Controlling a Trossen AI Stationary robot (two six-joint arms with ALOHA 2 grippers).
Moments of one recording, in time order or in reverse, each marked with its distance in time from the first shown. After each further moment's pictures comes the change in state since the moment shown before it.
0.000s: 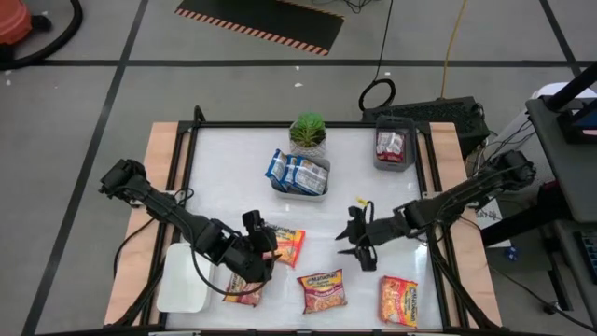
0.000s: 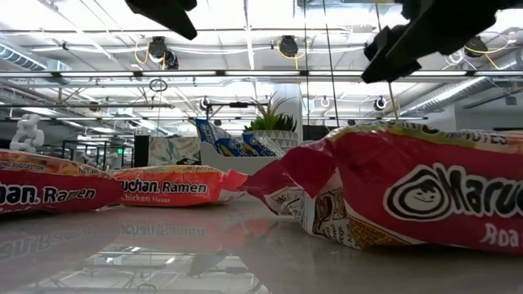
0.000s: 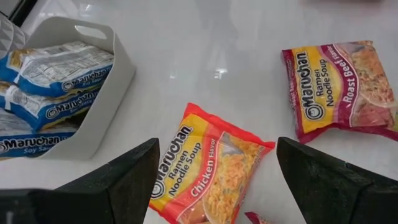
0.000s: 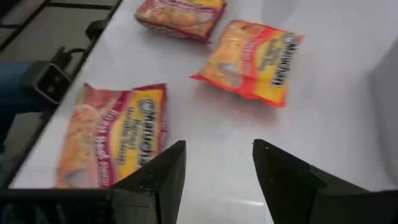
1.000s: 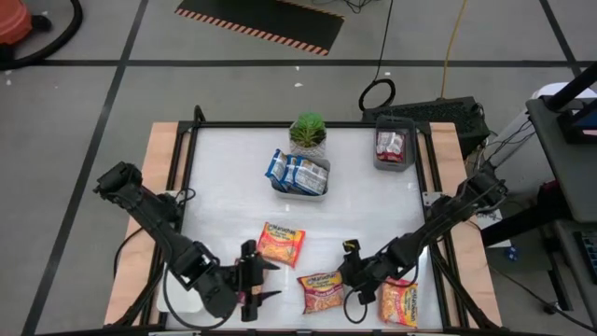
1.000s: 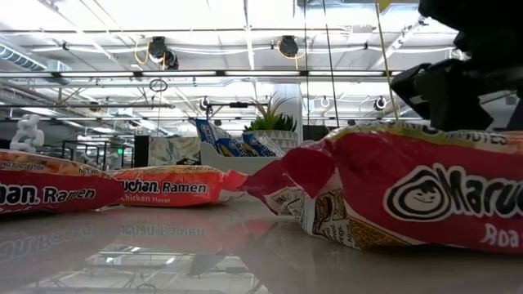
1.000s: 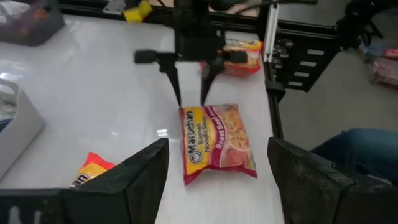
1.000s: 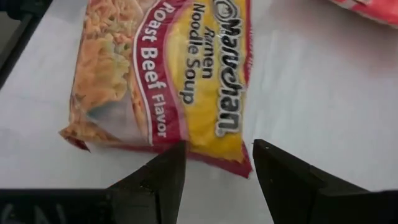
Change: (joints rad) left arm -0.208 0.000 0.000 0.334 -0.078 -0.015; right arm 0.238 0.382 0.151 -0.064 0.101 0.093
